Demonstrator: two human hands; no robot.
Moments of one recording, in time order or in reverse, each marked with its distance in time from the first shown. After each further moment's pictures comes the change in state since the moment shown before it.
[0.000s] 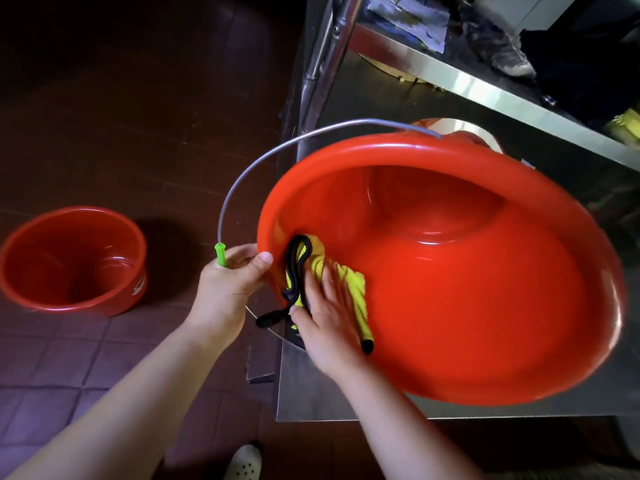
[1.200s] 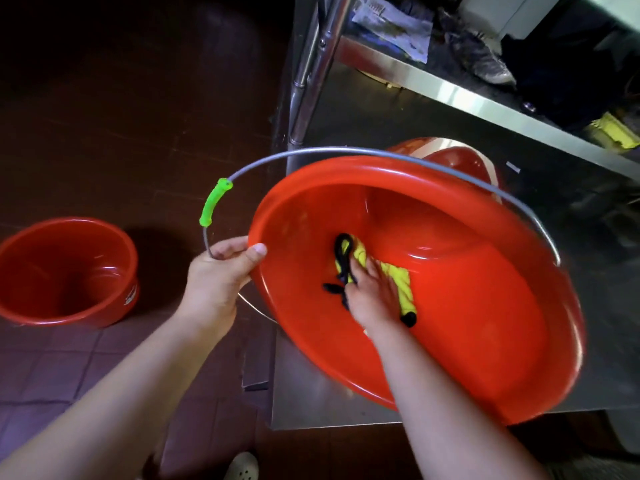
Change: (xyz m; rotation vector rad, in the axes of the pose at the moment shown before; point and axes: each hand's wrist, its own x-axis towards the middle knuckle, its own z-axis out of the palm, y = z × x) left_hand 0.011 0.021 0.014 0.032 0.011 0.007; right_hand 0.051 0.067 -0.045 -0.249 0.094 0.308
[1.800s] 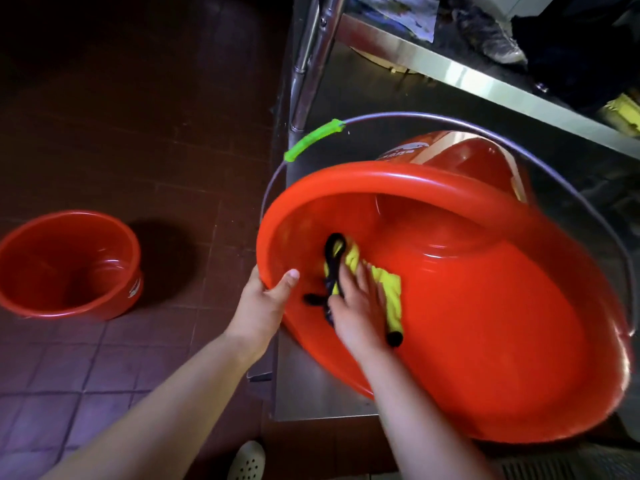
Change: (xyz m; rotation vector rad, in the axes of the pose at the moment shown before) left_hand -0.023 -0.060 0.012 0.187 -0.079 -0.124; right_hand -0.045 -0.017 0.024 0.121 0.042 -0.093
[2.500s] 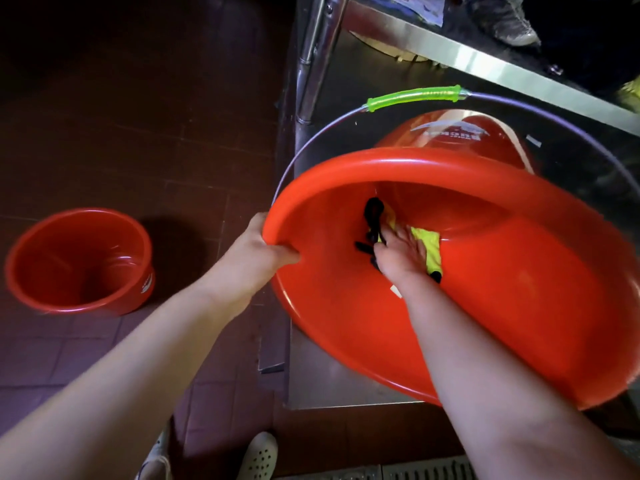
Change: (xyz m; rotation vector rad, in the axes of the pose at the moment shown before) left_hand 0.013 0.073 -0.016 0.342 -0.120 -0.040; right_hand 0.098 0.048 -0.023 -0.115 0.002 0.179
